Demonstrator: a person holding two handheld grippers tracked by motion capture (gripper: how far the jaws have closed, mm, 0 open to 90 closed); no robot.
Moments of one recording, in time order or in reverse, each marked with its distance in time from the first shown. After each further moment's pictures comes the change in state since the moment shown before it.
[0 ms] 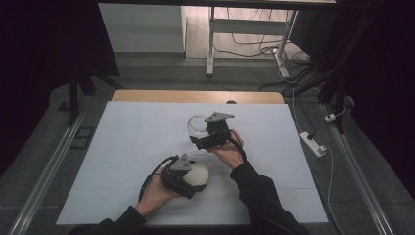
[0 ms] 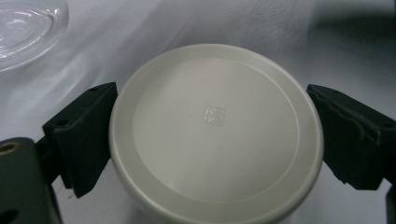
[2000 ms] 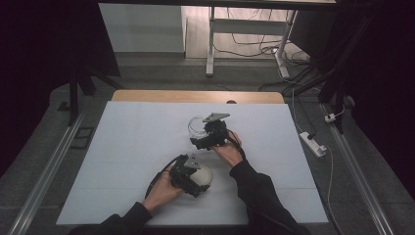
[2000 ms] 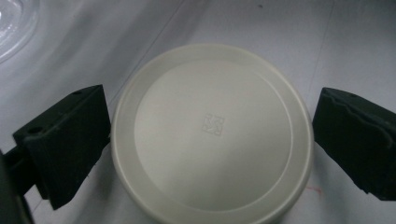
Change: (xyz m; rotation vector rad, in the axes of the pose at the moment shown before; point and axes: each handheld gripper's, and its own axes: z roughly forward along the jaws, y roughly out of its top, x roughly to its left) left arm 0.012 0.001 0.033 0.125 0.001 -0.014; right arm -0.014 -0.014 0.028 0.088 0.009 0.021
